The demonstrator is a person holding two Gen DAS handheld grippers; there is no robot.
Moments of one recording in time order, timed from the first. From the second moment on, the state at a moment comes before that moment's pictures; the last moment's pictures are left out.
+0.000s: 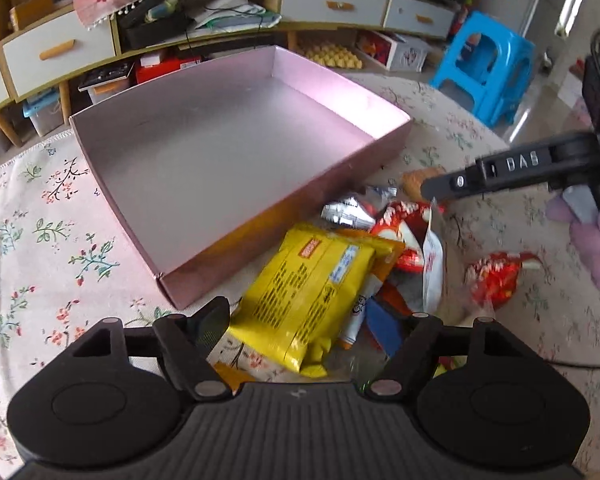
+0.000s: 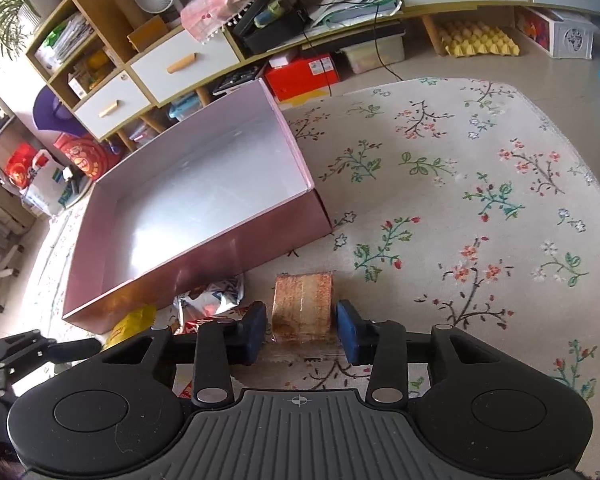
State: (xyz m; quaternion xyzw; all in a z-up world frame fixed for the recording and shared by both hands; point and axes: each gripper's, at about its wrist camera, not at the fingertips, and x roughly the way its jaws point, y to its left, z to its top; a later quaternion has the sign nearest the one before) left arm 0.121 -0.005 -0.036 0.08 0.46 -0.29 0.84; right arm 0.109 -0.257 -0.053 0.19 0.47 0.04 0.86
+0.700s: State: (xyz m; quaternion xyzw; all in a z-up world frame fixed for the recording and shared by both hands) left arm 0.117 -0.013 -0.039 0.00 0.47 -0.24 0.85; right arm 0.108 -0.256 -0.057 0.21 0.47 0.03 0.86
